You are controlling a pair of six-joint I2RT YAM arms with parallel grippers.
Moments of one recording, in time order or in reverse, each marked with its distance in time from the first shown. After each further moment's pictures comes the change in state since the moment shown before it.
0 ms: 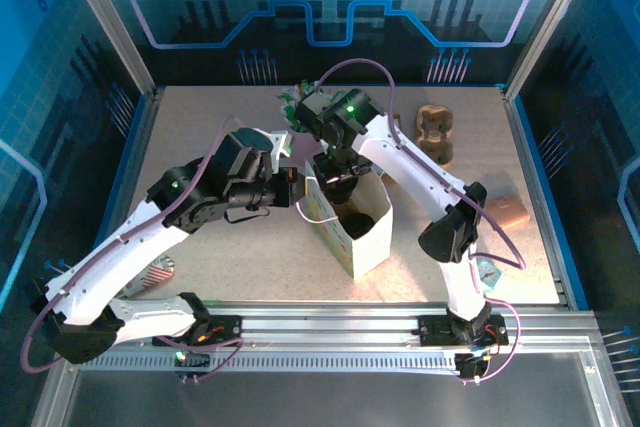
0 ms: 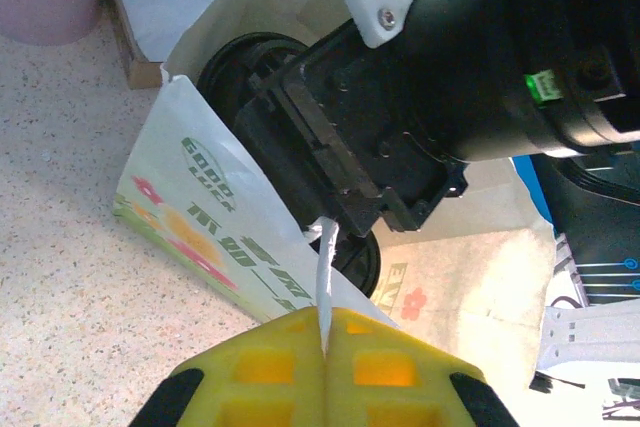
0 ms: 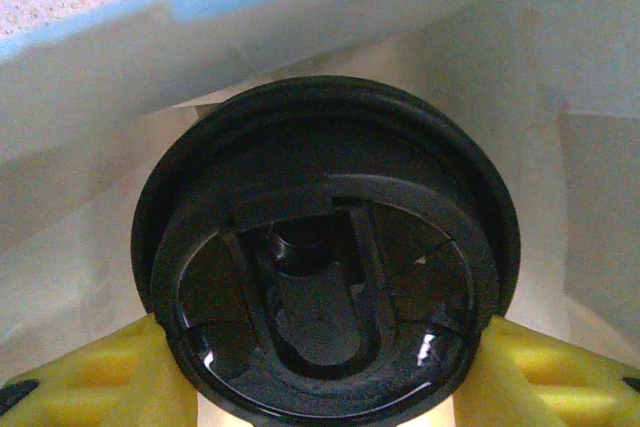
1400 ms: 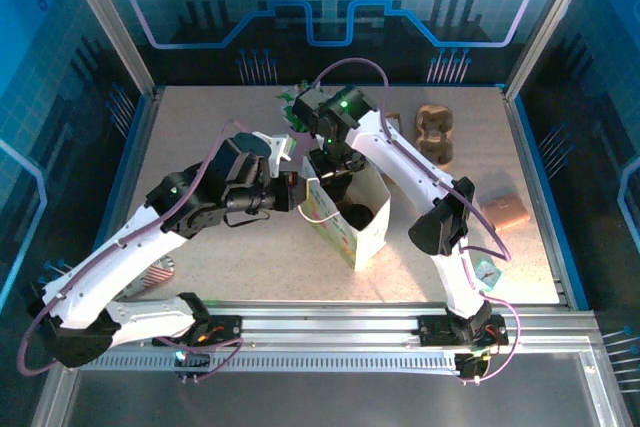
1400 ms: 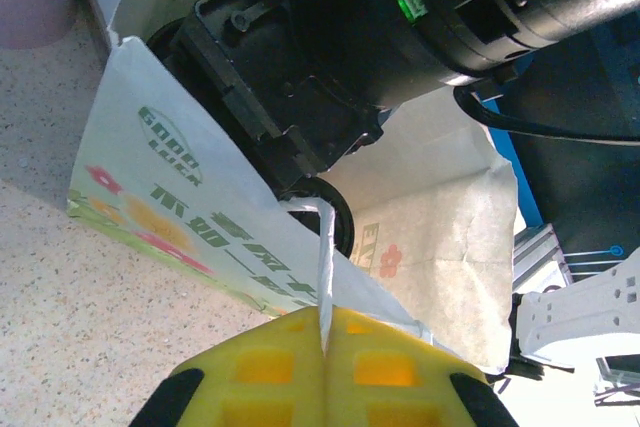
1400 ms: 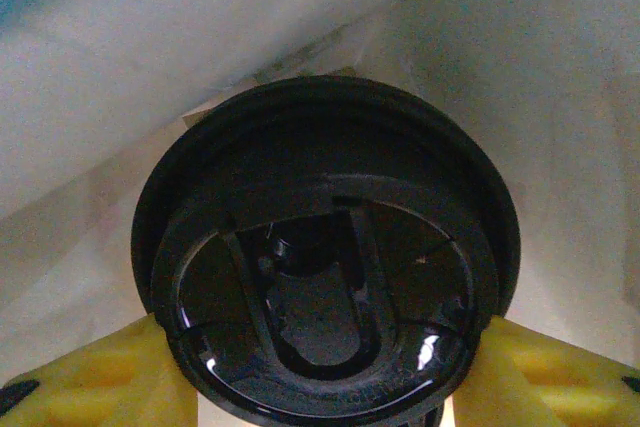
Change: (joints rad) left arm -0.012 -0.034 -0.050 0.045 0.019 0.011; right arm -0.026 0.086 0.069 0.001 -0.040 -0.011
